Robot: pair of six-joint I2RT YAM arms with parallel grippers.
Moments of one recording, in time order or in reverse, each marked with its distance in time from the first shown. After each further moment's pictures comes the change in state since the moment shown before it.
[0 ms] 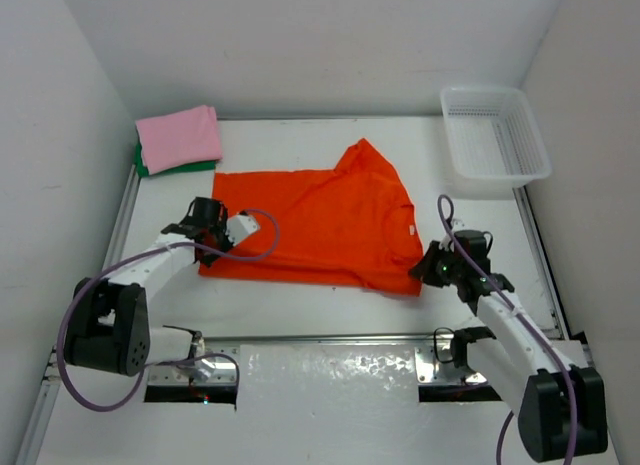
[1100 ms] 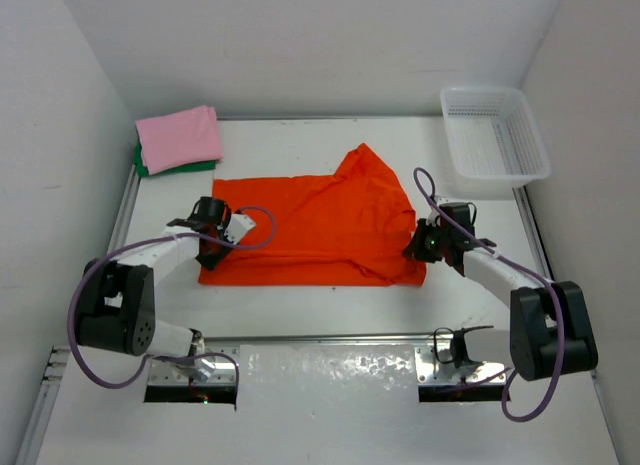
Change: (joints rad) left arm 0.000 0.092 -0.003 -0.061 -0.033 -0.175; right arm 0.025 0.394 0.147 0.143 0.018 -0.071
